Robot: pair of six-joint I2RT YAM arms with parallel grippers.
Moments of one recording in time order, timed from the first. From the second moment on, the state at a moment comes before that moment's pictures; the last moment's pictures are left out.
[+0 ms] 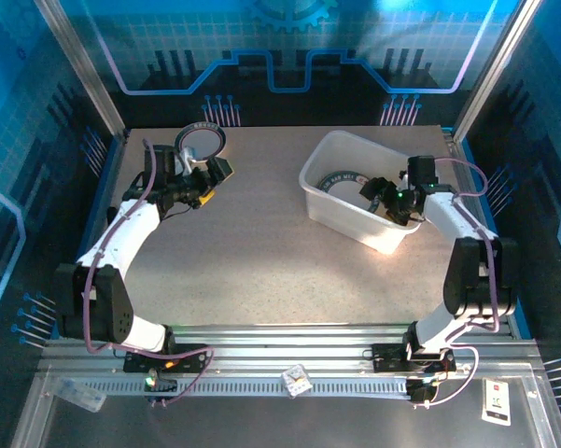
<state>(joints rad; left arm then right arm) -0.02 1.45 1.09 -0.33 0.56 -0.77 -0.03 1.57 1.09 -0.55 -0.38 0.65</state>
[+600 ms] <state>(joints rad) 0.07 1.69 1.18 -0.33 0.35 -0.88 0.00 1.33 1.18 -0.76 -0.20 0.57</state>
